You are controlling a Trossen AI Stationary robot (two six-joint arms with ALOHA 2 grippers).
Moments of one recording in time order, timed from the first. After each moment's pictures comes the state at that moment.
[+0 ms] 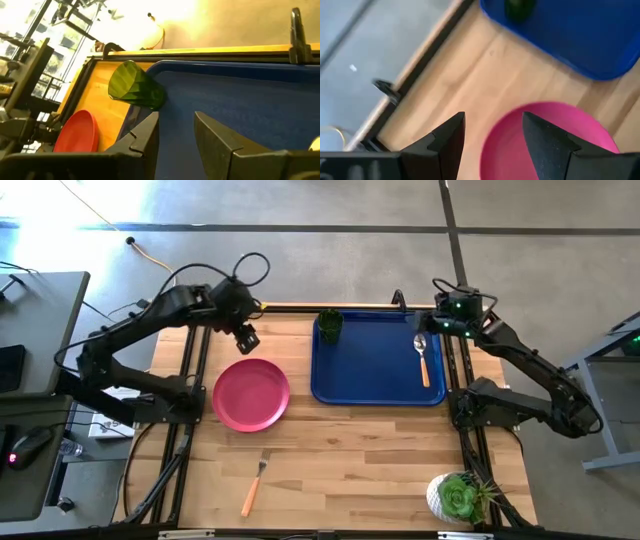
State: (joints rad) left arm 0.50 1.25 1.37 -1.19 -0.17 -0.04; right arm -0.92 0.85 0.71 -0.41 -0.28 0.62
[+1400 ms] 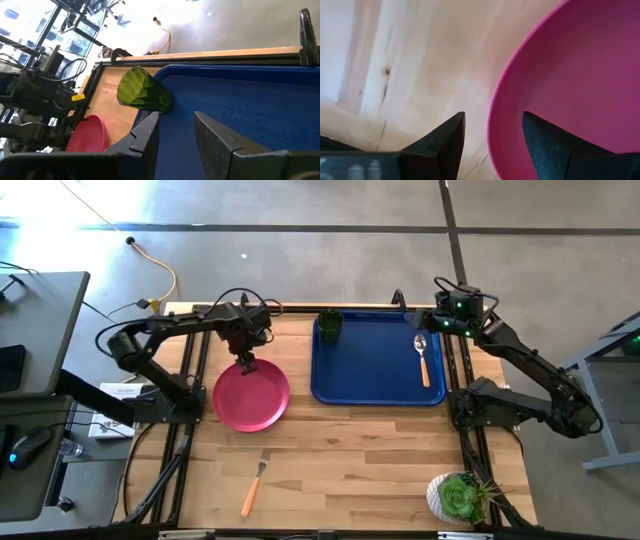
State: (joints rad) left arm 0.65 1.55 0.96 -1.02 -0.08 0.21; right arm -0.92 0.85 0.71 -0.37 -0.29 0.67
